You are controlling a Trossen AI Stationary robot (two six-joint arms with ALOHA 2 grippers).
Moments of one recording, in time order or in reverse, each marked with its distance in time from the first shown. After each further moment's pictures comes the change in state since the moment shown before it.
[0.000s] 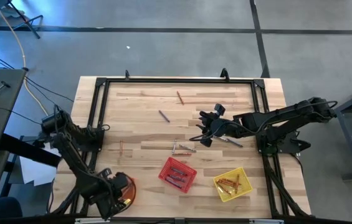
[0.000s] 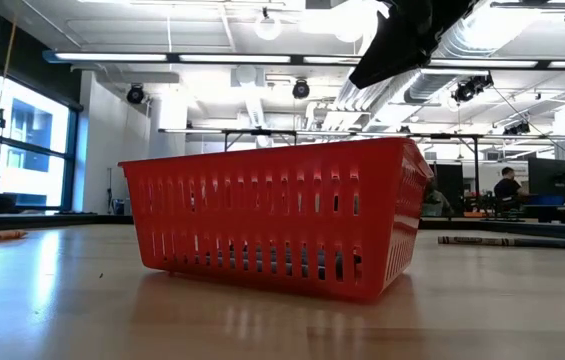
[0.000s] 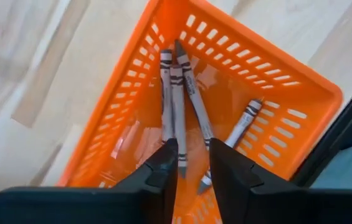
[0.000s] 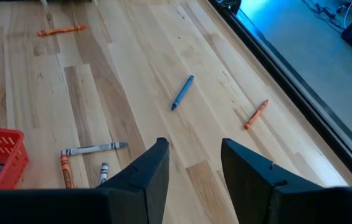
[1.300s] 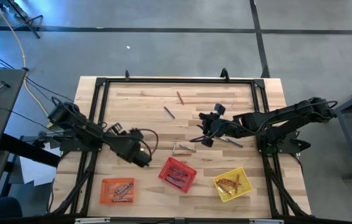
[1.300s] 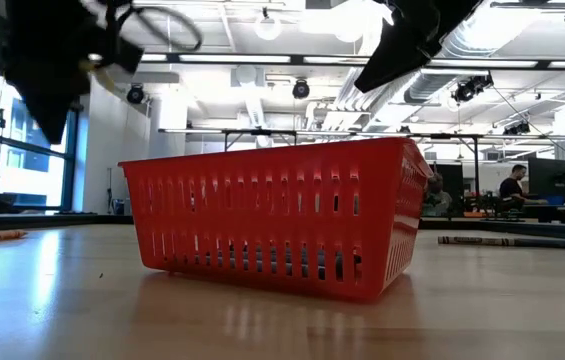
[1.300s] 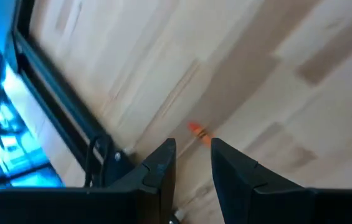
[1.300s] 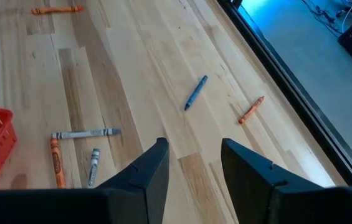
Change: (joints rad) left arm 0.577 -0.048 0.013 -0.558 -0.231 0.400; right arm 0.000 0.000 0.000 -0.038 0.000 -0.051
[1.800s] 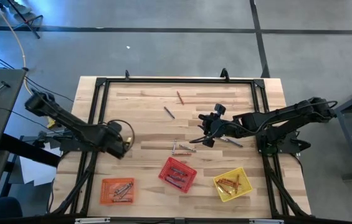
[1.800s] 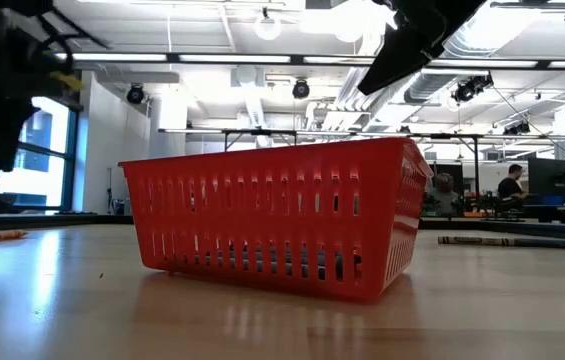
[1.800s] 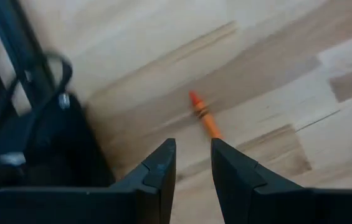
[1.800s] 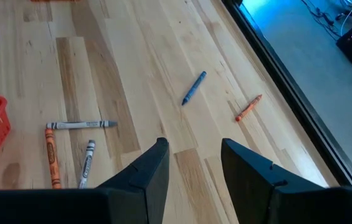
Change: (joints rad) left arm -0.047 -0.469 -0.432 0.265 0.091 -0.450; right arm 0.000 0.000 0.000 -0.023 0.000 -0.032
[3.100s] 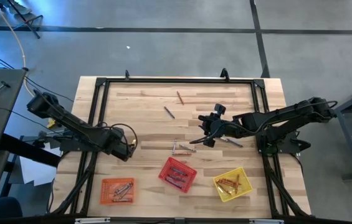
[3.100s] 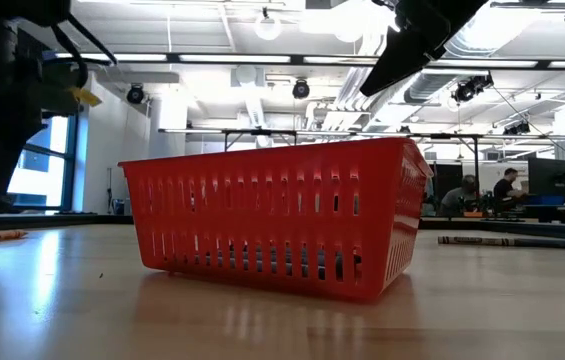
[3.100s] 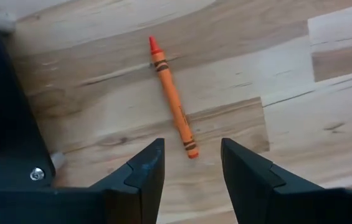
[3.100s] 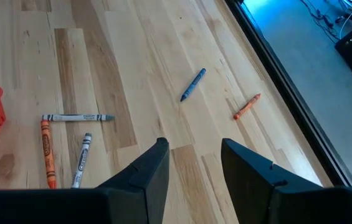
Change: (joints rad) left arm 0.011 0.090 -0.025 0.194 0.144 -0.161; right arm 0.000 0.000 0.000 -0.015 0.000 -0.027
